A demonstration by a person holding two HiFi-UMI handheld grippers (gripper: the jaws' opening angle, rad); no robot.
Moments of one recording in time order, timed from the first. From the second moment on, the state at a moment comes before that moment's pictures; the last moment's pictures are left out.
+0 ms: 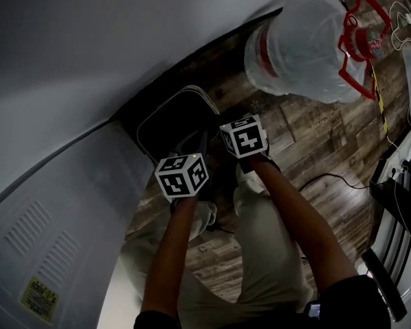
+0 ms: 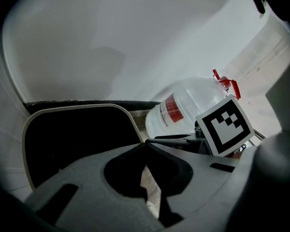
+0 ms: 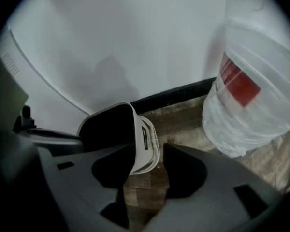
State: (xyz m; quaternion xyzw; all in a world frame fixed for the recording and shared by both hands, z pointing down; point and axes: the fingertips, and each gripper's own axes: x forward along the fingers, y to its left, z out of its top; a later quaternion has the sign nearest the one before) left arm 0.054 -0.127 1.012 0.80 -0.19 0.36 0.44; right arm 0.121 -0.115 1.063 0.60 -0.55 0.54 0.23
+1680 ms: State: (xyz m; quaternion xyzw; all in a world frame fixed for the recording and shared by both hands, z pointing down) left arm 0.066 -0.144 0.672 0.85 -0.16 0.31 0.39; right arm 0.120 -0.098 0.728 0.62 -0.55 0.53 0.16
